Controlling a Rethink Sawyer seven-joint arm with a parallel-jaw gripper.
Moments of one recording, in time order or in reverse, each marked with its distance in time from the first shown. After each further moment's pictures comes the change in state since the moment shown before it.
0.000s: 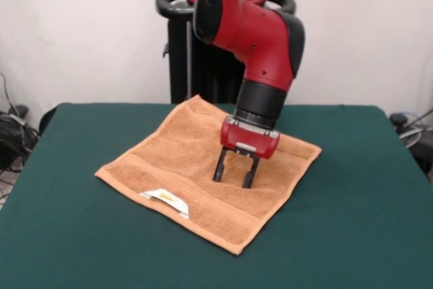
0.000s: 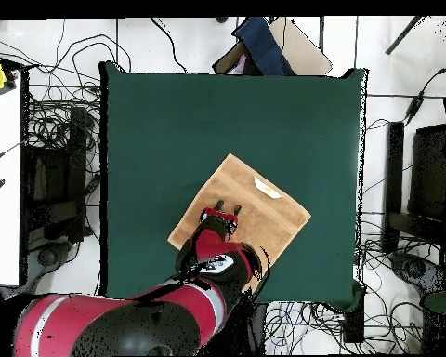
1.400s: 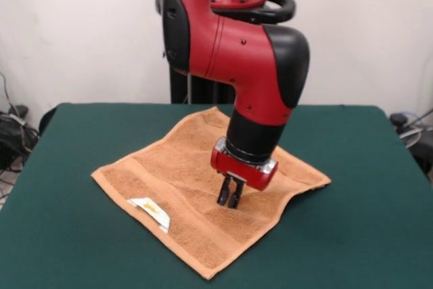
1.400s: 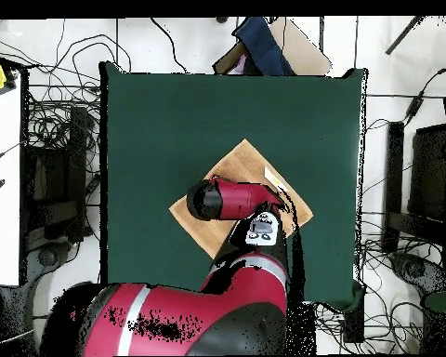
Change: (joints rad) arm -0.224 -0.119 0.228 -0.275 -0.009 0.741 0.000
